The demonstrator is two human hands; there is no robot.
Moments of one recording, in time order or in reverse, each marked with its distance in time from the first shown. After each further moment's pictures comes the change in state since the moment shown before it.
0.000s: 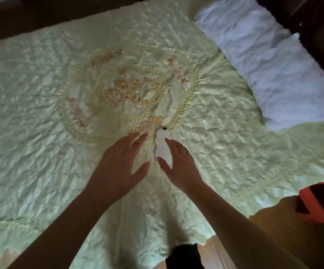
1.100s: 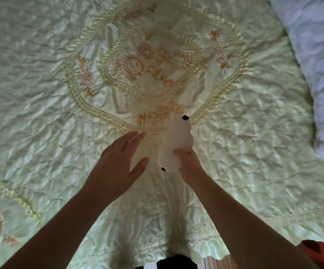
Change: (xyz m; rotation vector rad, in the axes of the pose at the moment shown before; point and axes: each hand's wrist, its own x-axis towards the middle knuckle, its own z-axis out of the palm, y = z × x) left_hand 0.020 -0.076 0.095 -0.060 0.016 -0.313; right_hand 0.103 0.083 0.110 1.148 -0.207 0.653
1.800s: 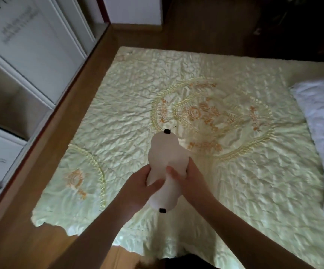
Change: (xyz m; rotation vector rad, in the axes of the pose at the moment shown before) left_hand -0.240 0.060 -0.136 -0.945 0.212 -0.449; right_hand -0.323 -0.060 0.132 -0.664 -0.408 -0.508
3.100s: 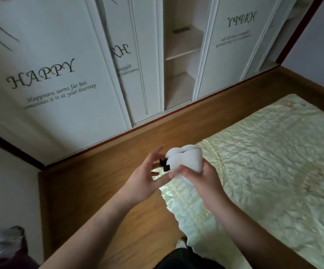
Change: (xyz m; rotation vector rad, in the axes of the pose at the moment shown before) left_hand -0.330 -0.188 -0.348 0.001 0.734 0.079; right_hand -0.139 -0.078 0.475 -0.239 -0.679 -0.181
